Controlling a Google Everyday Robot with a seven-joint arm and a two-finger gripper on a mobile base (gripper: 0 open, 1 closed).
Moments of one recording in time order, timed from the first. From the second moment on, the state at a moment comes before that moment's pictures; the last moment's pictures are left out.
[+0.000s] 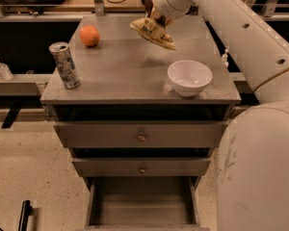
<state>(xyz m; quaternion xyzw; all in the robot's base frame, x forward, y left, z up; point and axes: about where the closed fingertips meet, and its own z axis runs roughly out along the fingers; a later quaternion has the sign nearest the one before) 0.834 -0.064 0.956 -0.90 0.08 -0.38 0.20</state>
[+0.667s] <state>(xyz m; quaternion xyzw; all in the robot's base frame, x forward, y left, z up) 0.780 -0.052 1.093 -0.87 0.00 -0.42 0.28</state>
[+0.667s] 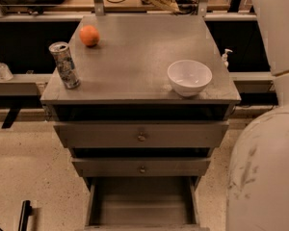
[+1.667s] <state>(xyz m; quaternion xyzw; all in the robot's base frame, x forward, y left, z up) 0.603 -0.052 1.139 -0.86 -0.11 -0.36 0.34</state>
